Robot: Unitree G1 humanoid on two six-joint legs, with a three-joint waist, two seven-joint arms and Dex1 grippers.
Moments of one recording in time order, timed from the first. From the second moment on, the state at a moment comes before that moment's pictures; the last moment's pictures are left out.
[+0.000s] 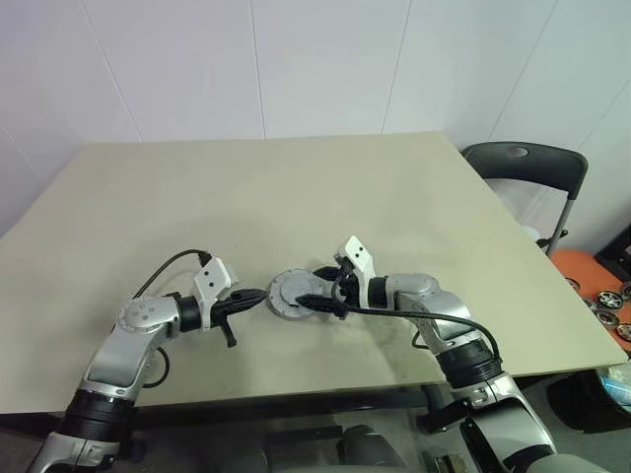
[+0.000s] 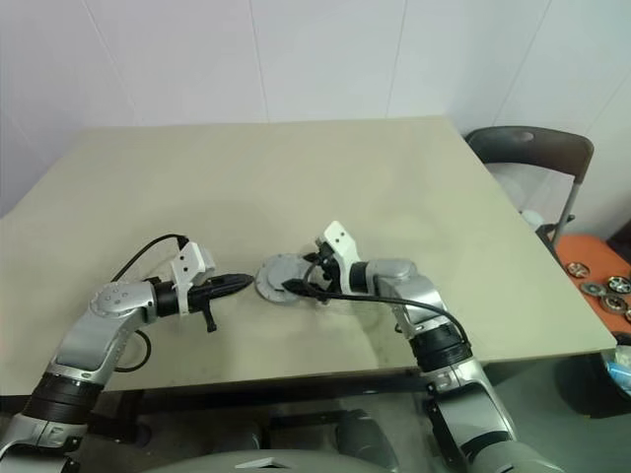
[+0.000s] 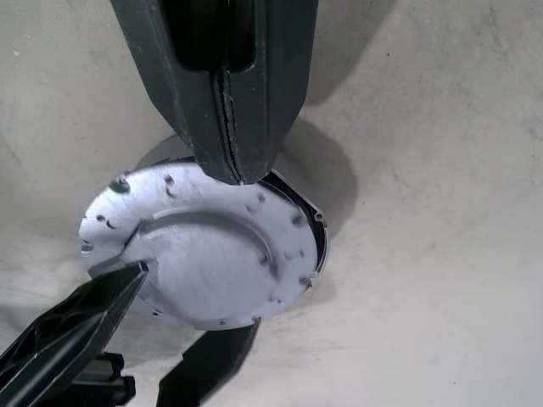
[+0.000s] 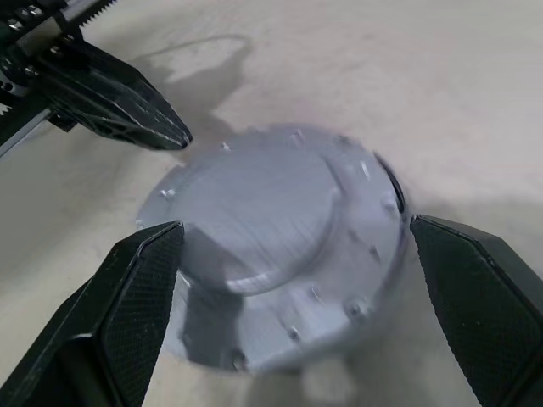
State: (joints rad) left arm -0.17 0.60 -0.07 -0.04 -0.27 0.26 -0.95; right arm -0.50 -0.27 0.25 0.15 0.23 0.60 0.89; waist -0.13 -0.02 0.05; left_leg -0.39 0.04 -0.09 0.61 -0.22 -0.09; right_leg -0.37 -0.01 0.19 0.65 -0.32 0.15
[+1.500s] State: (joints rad) left arm -0.17 0.62 -0.03 -0.02 -0.30 0.25 -0.98; right arm -0.63 -0.20 0.32 0.31 0.17 0.51 0.93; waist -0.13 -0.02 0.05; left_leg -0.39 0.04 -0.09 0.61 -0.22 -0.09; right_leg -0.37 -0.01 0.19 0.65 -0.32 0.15
